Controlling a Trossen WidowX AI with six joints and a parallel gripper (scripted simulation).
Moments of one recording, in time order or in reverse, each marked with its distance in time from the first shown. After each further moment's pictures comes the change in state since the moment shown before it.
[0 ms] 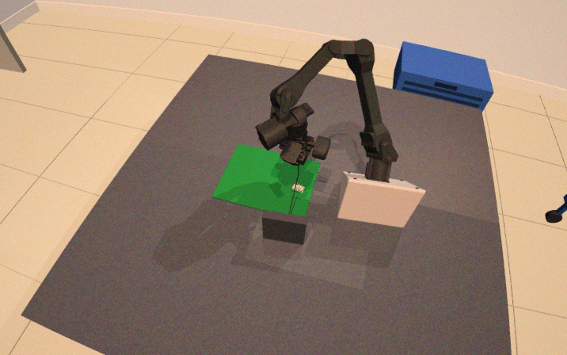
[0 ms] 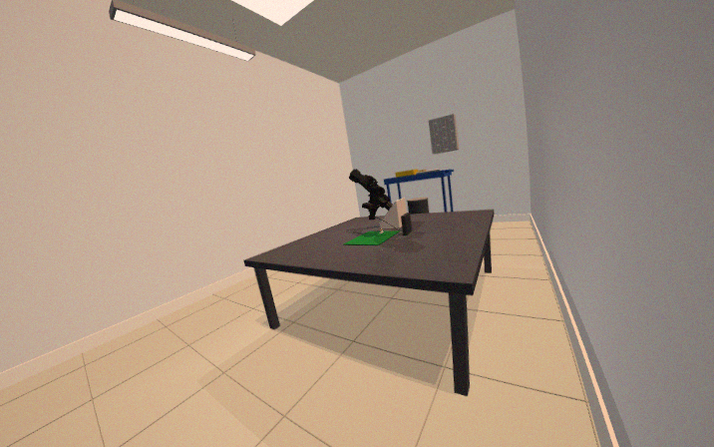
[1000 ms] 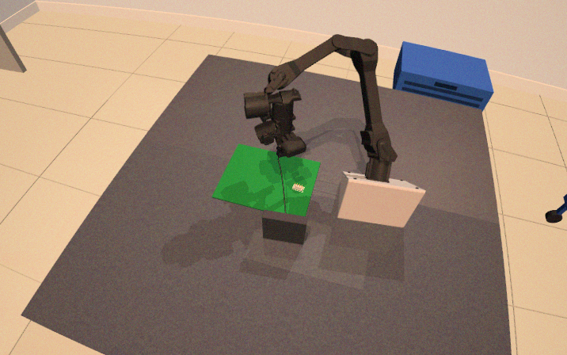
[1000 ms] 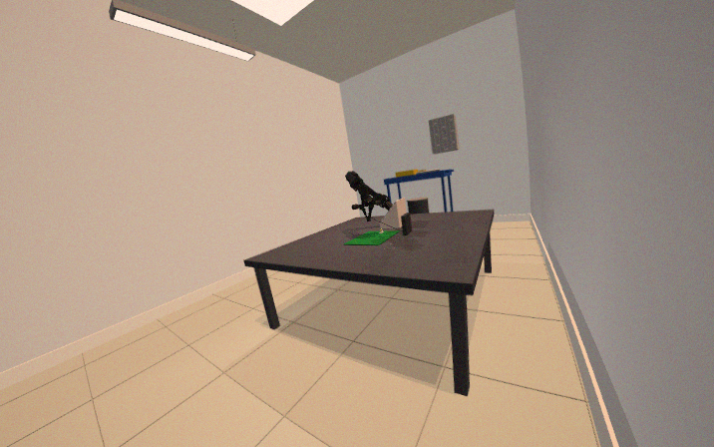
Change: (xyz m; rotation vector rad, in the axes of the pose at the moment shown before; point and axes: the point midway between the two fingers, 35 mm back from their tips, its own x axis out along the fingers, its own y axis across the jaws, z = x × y) arm 0.000 -0.051 -0.011 0.761 -0.229 0.098
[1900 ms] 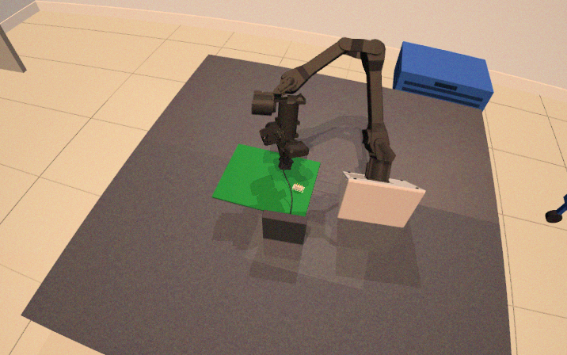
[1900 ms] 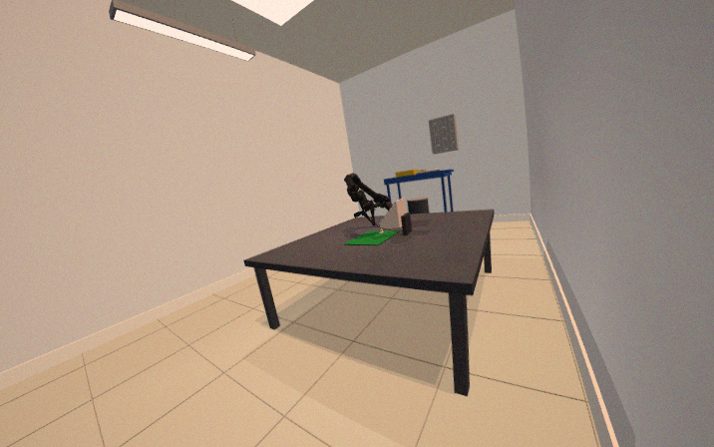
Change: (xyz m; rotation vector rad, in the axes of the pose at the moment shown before) arm 0.032 0.016 -0.003 0.057 -0.177 0.260
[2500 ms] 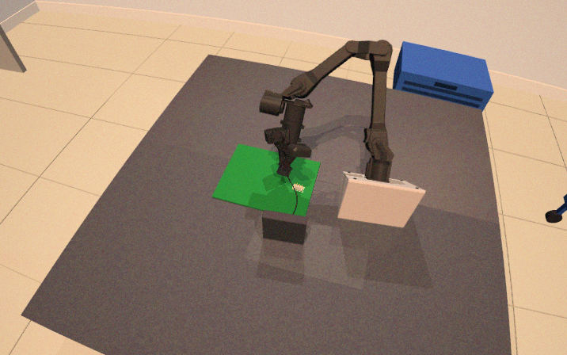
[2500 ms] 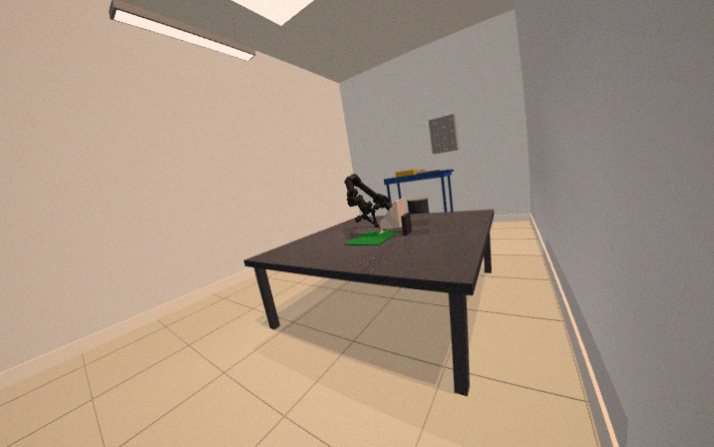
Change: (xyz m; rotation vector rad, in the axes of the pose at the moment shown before) arm 0.016 0.003 -0.001 0.008 -0.205 0.139
